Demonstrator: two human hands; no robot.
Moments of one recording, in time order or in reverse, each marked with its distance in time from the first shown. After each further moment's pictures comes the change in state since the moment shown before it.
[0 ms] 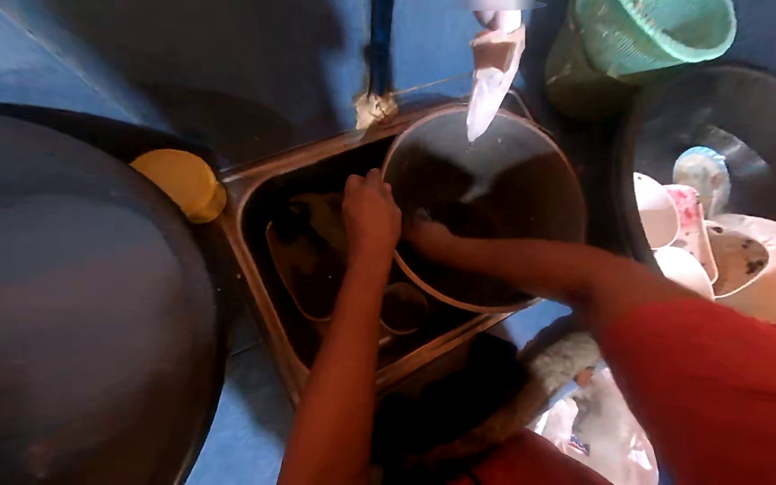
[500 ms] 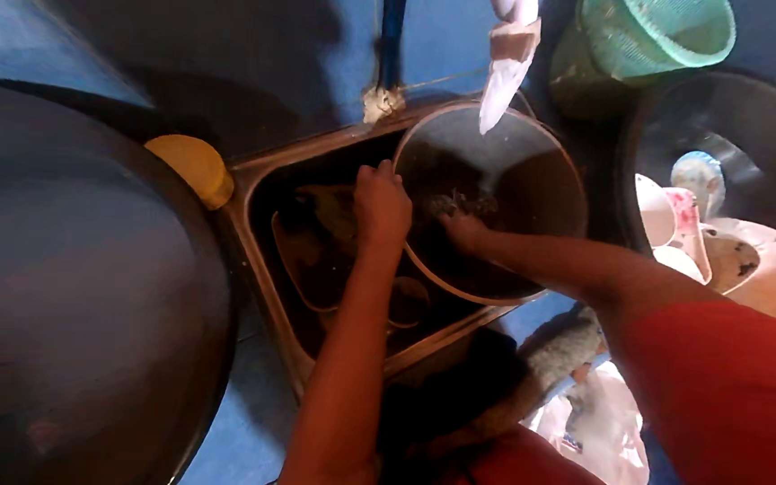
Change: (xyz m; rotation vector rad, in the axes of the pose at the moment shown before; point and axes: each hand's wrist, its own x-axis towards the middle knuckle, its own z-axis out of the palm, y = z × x) left_hand -0.001 0.002 0.000 -0.024 -0.016 -0.006; right_hand -0.026 0.038 -0.010 -0.017 -0.038 0.144
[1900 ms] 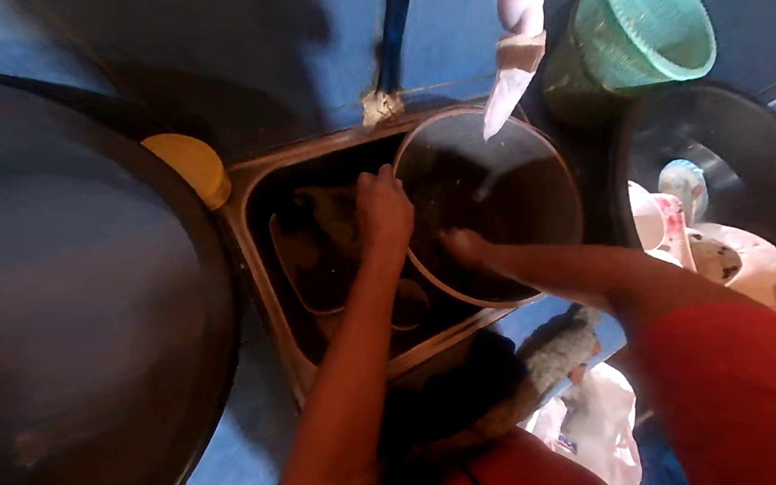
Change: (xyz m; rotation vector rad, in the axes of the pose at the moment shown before) left_hand -0.002 -0.001 0.001 -0.036 0.006 -0.023; right_hand -0.010 0.006 0.015 -0.002 0.077 -0.092
